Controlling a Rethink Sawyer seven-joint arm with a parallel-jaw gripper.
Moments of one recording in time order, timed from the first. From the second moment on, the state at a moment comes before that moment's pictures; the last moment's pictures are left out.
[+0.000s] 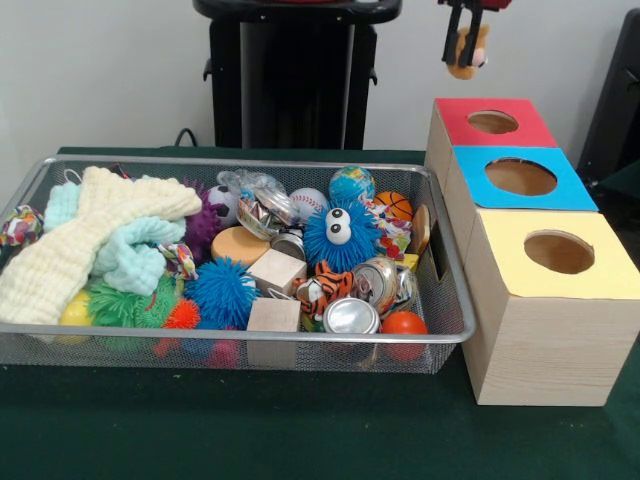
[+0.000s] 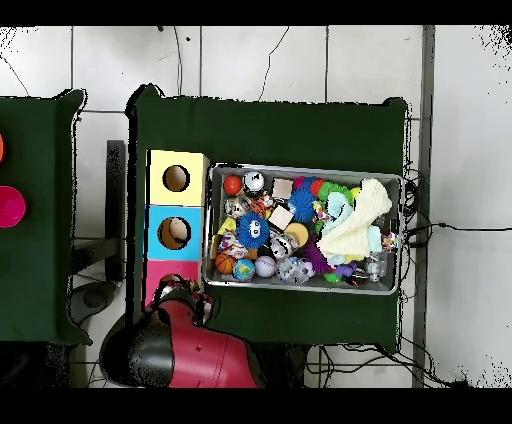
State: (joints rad) arm 0.26 -0.96 -0.29 2.13 0.28 0.33 1.90
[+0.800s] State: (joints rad) arm 0.30 -0.91 -0.30 2.11 0.33 0.33 1.93
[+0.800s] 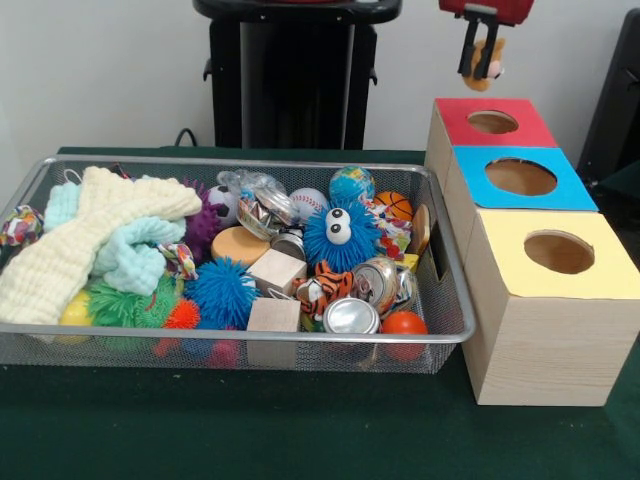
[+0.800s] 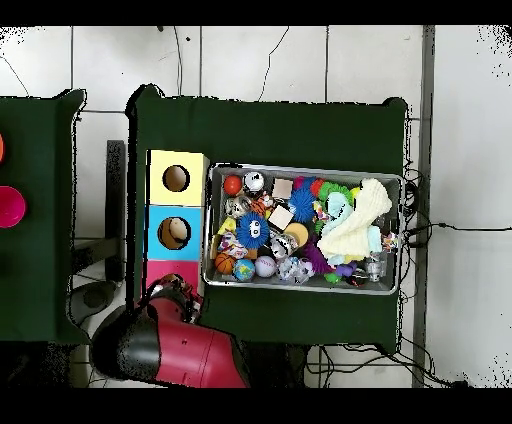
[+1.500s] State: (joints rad) arm 0.31 -0.86 -0.31 2.01 0.35 0.36 1.94
